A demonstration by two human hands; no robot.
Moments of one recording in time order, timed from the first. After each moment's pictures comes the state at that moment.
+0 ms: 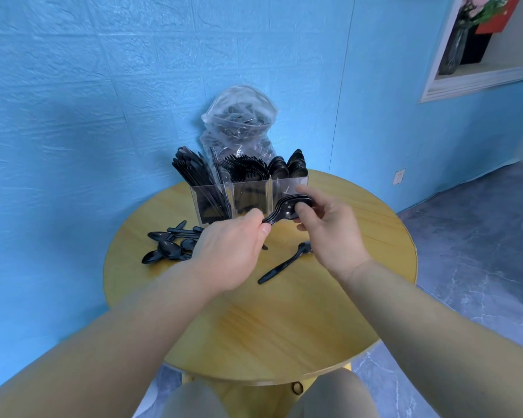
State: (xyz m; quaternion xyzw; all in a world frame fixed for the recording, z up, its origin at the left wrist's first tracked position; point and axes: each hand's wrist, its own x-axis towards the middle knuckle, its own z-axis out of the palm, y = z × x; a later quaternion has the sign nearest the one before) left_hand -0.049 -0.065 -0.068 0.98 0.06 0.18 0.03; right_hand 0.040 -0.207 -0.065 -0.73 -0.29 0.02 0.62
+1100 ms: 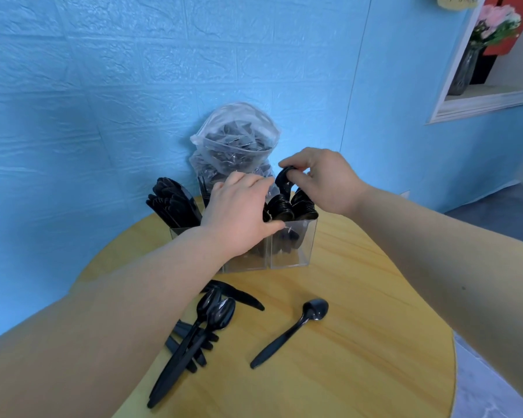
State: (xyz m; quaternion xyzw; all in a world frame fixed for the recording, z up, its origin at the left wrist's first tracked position) left_hand 0.080 -0.008 -0.031 0.97 0.09 0.24 -0.01; right_hand 0.184 -0.138 0.010 -0.84 -0.46 -0.09 0.29
